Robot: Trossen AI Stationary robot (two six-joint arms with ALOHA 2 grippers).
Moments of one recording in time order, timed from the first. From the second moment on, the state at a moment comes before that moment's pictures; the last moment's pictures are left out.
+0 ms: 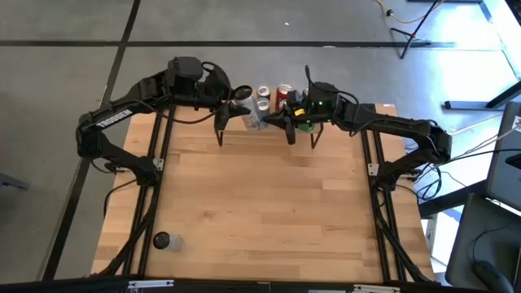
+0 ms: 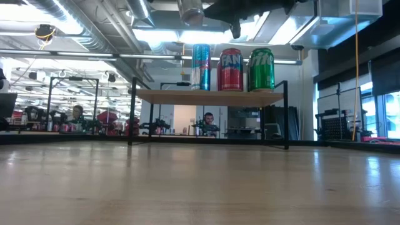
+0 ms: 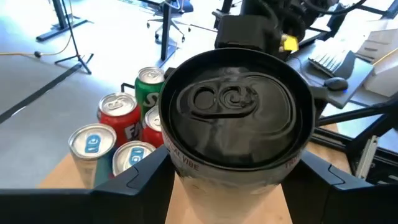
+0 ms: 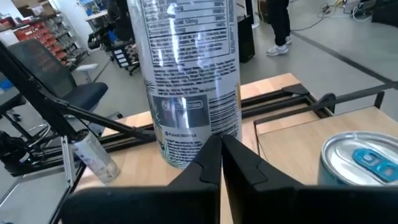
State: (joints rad) left arm 0.38 1.35 1.66 -0.68 0.12 -0.15; right arm -0.31 1.46 1.27 -0.02 -0.36 0.19
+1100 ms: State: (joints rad) left arm 0.63 1.36 1.26 -0.41 0.07 0.09; right arm -0.31 1.32 1.27 -0.27 -0.30 0.15
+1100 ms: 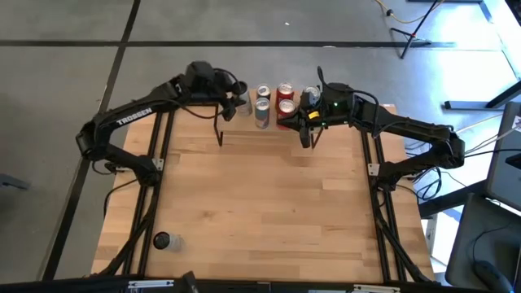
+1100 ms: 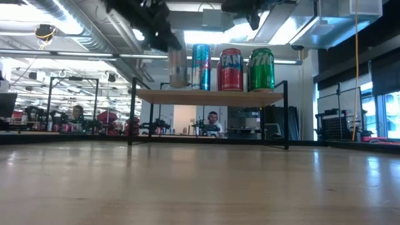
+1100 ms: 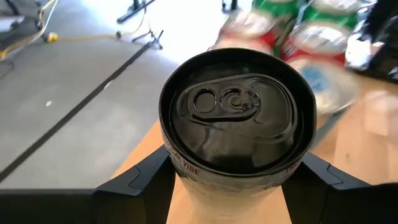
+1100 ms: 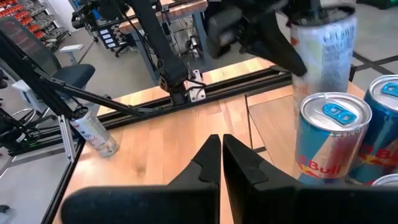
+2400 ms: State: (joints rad) left arm 0.65 1.32 1.46 -0.50 0.03 0.07; right arm -0.31 1.32 1.27 -0.30 -0.30 0.15
